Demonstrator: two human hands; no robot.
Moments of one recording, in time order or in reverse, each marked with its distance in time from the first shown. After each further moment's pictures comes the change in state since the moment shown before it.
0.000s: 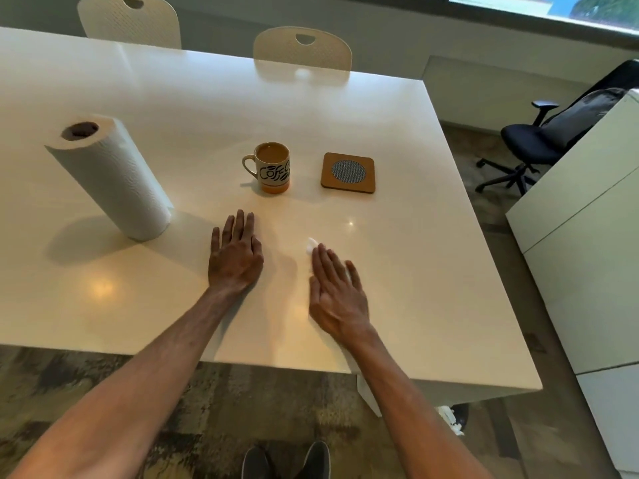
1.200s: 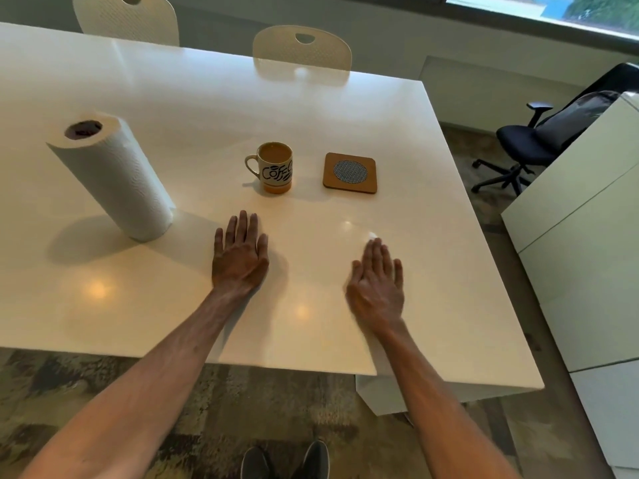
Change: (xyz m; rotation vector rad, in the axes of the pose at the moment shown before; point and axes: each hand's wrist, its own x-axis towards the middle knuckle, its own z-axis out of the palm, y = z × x) left_hand 0.000 -0.004 0.005 -0.017 -0.020 0.002; right_hand 0.003 0.043 -0.018 0.054 0.108 0.332
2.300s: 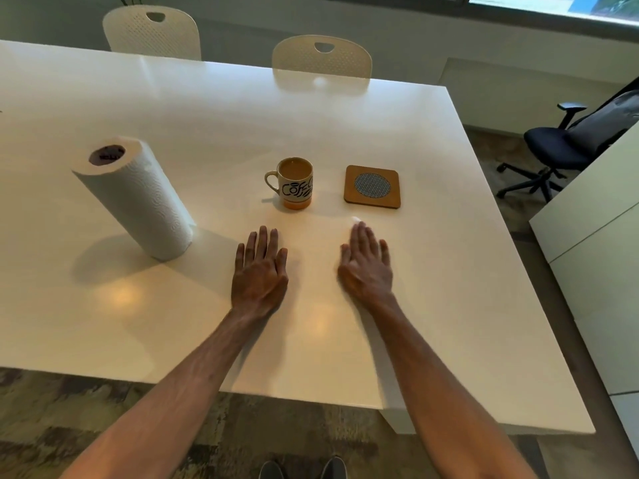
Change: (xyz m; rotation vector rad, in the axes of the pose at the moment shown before) left_hand 0.006 0.002 -0.002 -0.042 0.014 0.004; right_hand 0.086 -0.064 0.009 -0.003 -0.072 -0.129
